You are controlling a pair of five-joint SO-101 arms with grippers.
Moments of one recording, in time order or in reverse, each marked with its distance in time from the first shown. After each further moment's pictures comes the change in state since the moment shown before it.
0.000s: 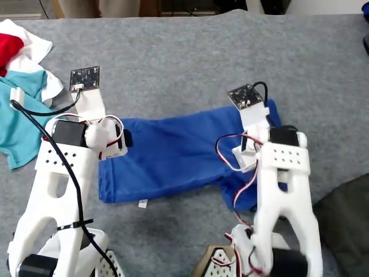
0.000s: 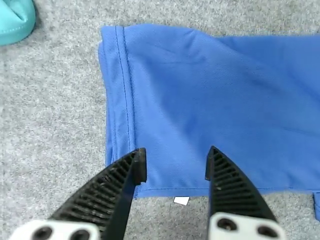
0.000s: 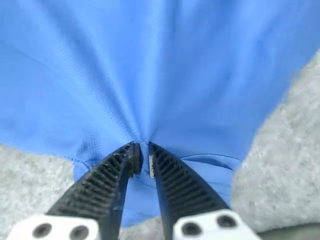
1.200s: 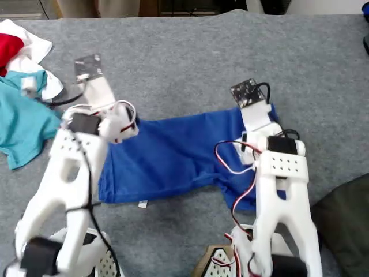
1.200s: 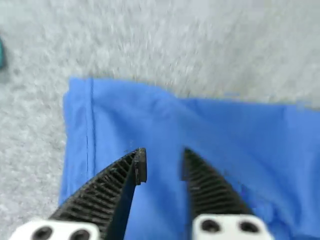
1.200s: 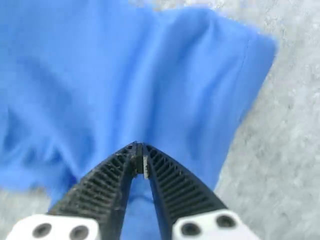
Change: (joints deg) left arm 3.7 11.6 0.0 -17.8 9.1; right arm 0.0 -0.3 5.3 -17.4 -0.3
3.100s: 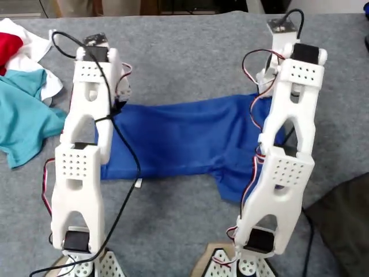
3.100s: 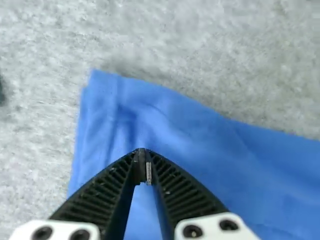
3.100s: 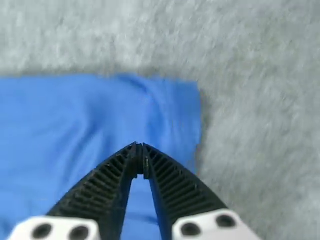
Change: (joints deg) left arm -6.5 70.2 -85.7 36.7 -1.5; right arm 5.7 73.1 -103.2 46.3 -10.6
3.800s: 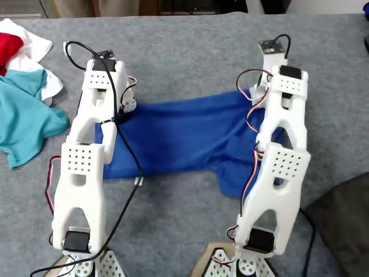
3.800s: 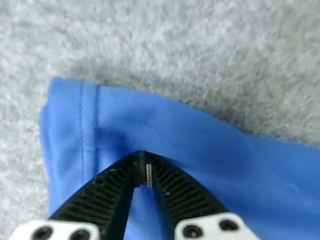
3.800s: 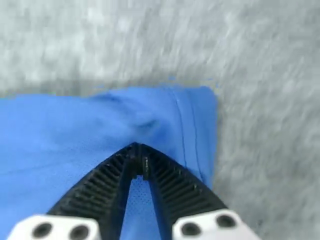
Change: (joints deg) left arm -1.6 11.1 0.6 -6.5 0.1; right arm 0.9 12.8 8.7 -27.8 0.2
